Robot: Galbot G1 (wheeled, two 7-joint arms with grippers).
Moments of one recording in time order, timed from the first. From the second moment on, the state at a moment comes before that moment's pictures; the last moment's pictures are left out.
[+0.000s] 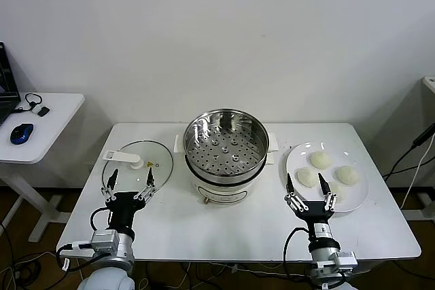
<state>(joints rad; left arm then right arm) 1.59 -1.57 -0.52 -2.20 0.06 0.20 -0.08 -1.62 1.37 0.54 2.05 0.14 0.10 0.10</state>
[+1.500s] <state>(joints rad) 1.61 -1.55 -0.51 -2.15 0.04 0.11 -0.08 -0.64 0.43 0.02 1.48 -0.01 -0.22 -0.65</state>
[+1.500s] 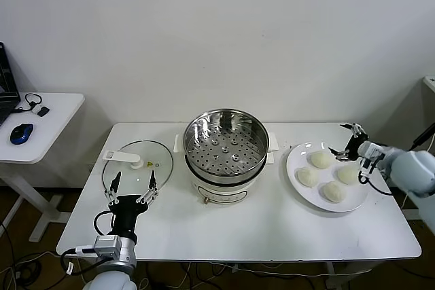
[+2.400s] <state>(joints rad) 1.66 -1.54 -0.47 -2.14 0.01 0.04 -0.11 0.26 0.74 -1.08 0.80 0.15 0.08 -1.08</state>
